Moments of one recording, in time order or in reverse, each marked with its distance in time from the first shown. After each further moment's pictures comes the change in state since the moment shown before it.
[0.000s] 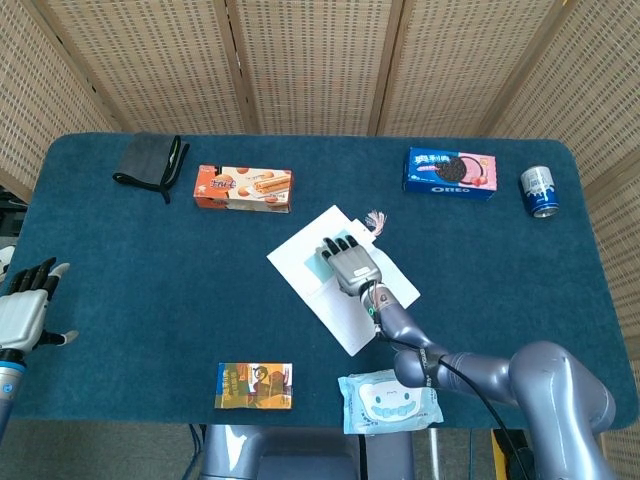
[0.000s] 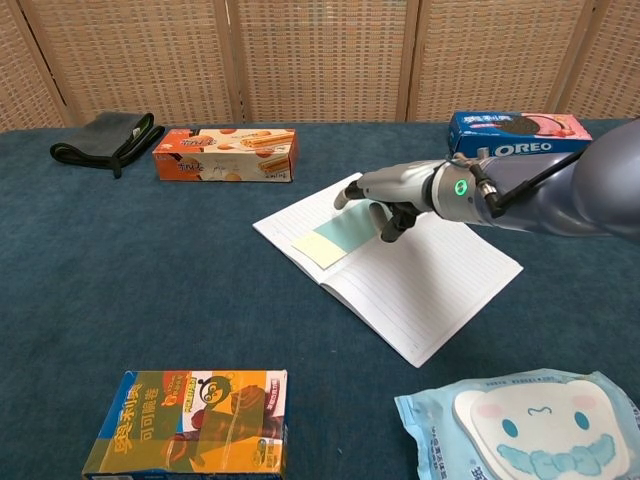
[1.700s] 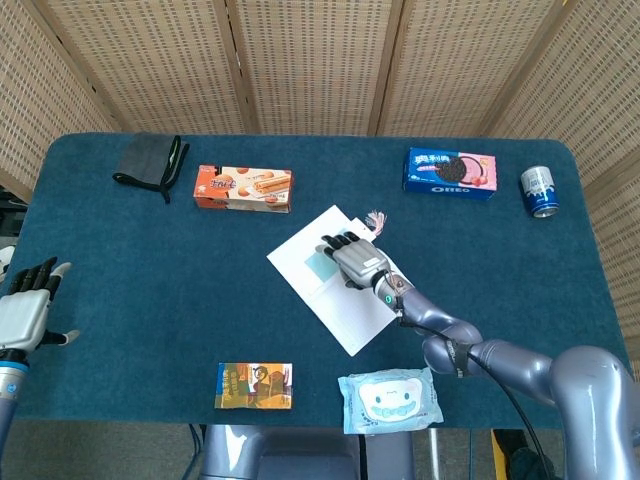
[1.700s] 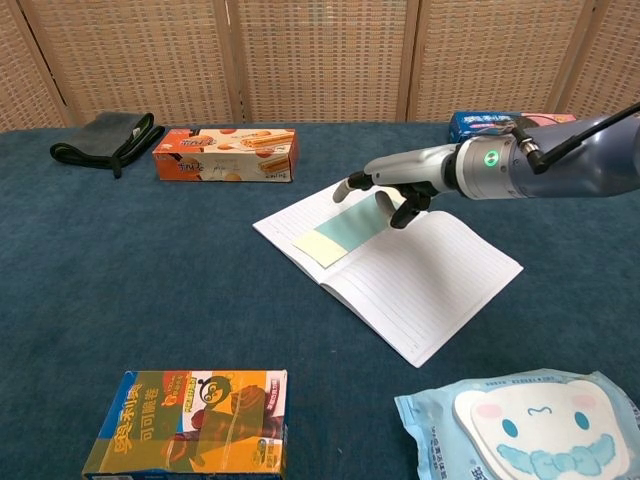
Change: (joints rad) left arm 0.002 -0.013 -0.006 -0.002 -0.013 0.012 0.035; right arm -0.087 0.076 0.091 0.091 -0.456 -0.251 0.382
